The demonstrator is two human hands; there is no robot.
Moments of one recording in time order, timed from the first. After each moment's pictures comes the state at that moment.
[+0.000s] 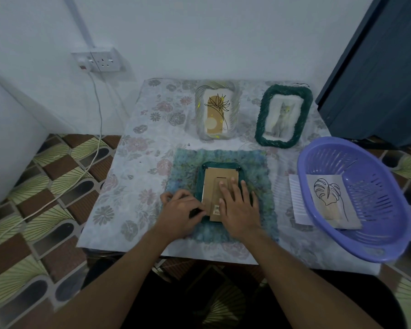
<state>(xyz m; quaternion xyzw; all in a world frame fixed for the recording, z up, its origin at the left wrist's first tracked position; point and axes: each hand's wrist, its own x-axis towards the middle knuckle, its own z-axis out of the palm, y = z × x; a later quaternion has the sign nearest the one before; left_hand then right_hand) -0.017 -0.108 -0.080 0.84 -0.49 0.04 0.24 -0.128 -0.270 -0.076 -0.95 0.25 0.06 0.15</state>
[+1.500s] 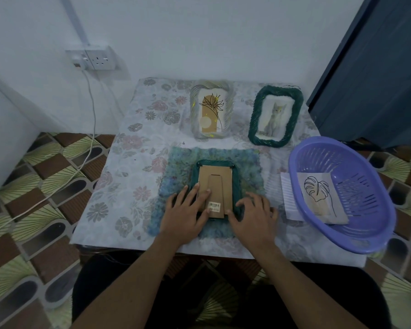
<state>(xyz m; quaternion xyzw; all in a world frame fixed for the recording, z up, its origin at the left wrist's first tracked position) -0.049 -0.122 -0.085 0.90 -0.42 -0.08 0.10 -0.182 -0.273 -0.057 -0.92 0.36 -0.06 0.17</state>
